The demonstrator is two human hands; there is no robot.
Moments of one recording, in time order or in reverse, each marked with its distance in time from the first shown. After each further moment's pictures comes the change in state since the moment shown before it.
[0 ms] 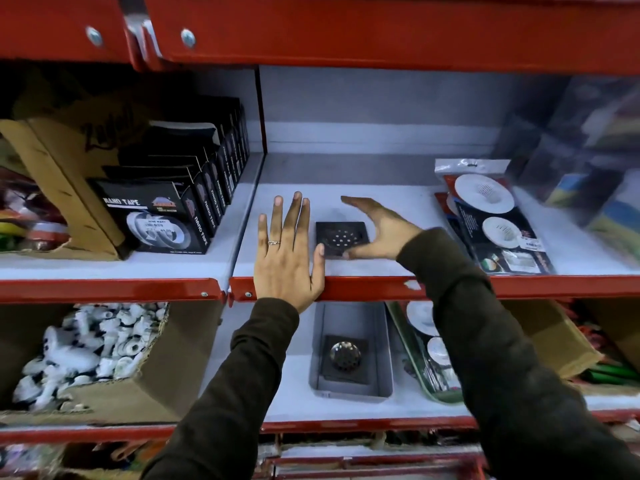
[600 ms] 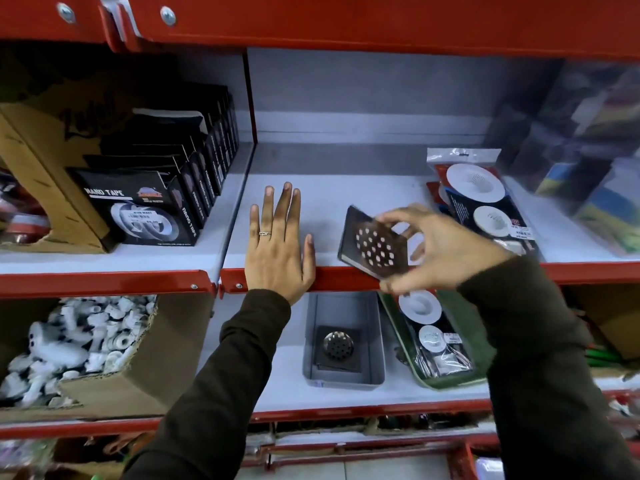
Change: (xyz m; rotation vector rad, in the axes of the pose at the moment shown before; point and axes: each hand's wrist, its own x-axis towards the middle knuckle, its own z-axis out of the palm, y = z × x) left_hand -0.001 -0.001 0.005 -0.039 -0.027 0.007; right_hand -0.098 -0.021 -0.036 0.064 -0.026 0.132
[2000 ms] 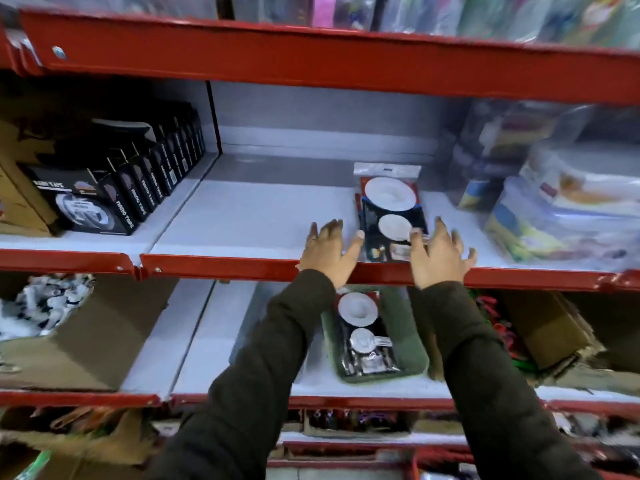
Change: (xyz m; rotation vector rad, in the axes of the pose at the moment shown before) left_hand 0.022 0.226 -0.002 -0.556 -0.468 -0.179; right_hand -0.034 0.181 -0.046 -0.126 0.702 0.419
